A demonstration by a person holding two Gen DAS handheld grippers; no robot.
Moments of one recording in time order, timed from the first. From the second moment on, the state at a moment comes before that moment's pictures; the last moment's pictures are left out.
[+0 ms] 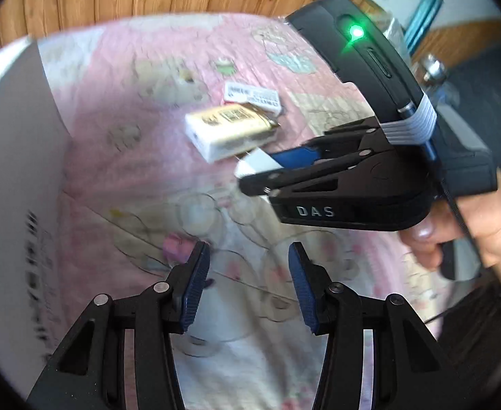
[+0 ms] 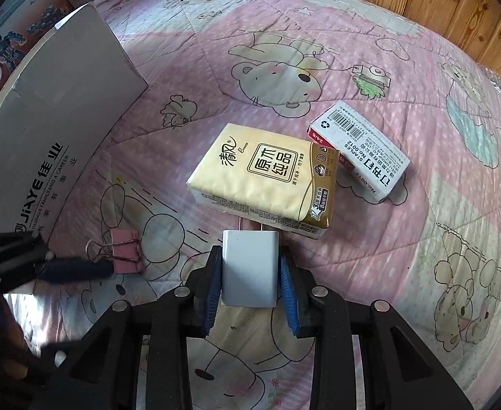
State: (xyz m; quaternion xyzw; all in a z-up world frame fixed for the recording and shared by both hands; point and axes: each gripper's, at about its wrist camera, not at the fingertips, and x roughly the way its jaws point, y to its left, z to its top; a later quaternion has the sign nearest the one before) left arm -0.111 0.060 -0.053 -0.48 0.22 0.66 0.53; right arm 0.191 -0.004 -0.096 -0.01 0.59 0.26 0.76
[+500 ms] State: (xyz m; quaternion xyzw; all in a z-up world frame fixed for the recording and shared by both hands) left arm -0.137 0.043 -0.056 -0.48 0.20 0.68 0.52; right arm 0.194 -0.020 -0.100 -0.02 0.58 0.27 0.77
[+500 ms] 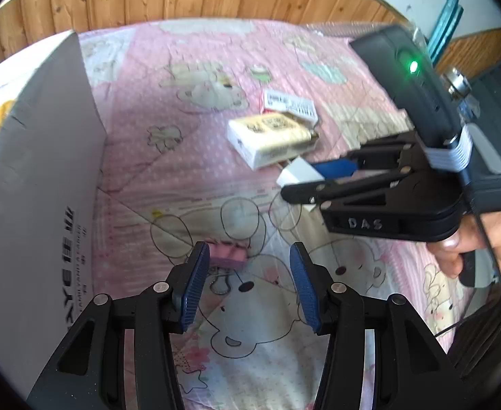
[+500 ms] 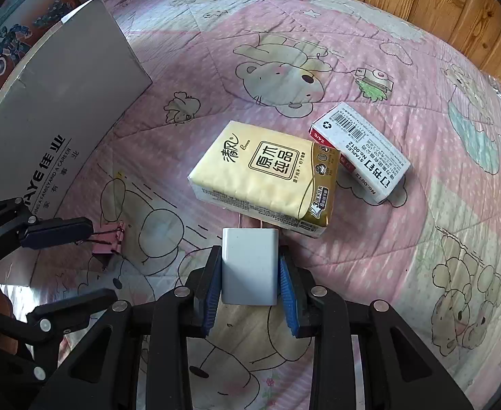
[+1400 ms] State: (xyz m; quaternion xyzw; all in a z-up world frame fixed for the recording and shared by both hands) left arm -0.140 0.055 -0.042 -0.44 0.26 0.69 0.51; right arm 0.189 -0.027 -0.054 0.04 0.56 0.30 0.77
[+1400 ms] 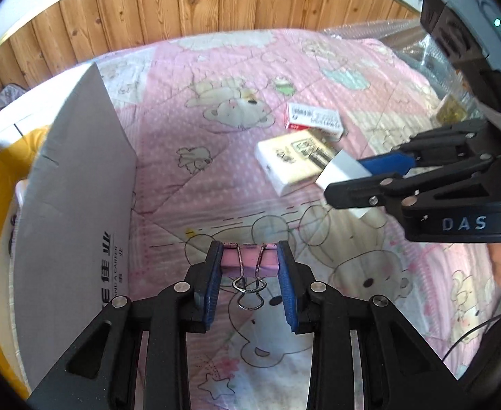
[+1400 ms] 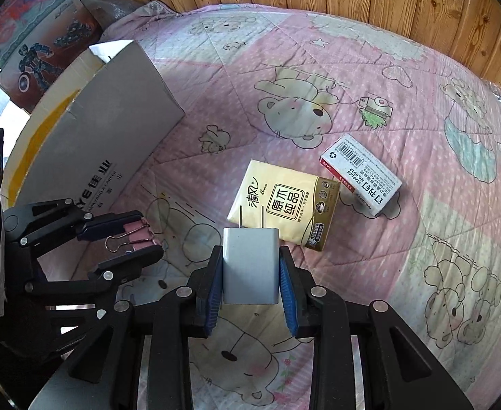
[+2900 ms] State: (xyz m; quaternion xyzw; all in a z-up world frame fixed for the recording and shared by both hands) left arm -0.262 -0.051 0.081 -0.41 0.08 0.75 0.50; right arm 0.153 0.045 0.078 0.13 0.40 0.32 0.85
